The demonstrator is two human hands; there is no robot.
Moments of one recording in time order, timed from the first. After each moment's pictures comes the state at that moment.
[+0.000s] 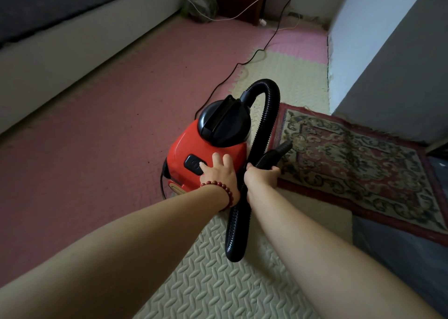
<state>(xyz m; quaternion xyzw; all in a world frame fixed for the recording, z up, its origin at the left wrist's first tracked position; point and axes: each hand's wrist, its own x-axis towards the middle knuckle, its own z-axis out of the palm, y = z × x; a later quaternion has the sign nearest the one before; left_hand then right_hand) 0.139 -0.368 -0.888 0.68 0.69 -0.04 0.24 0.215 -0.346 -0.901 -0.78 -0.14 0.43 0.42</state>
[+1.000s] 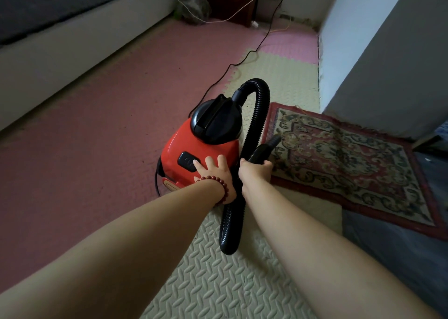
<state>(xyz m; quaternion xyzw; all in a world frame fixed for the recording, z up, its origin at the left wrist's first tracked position) 0.152 -0.375 -0.882 0.63 0.72 -0.06 0.29 0.221 -0.352 -0.892 -0.76 -0.15 0.45 0.44</state>
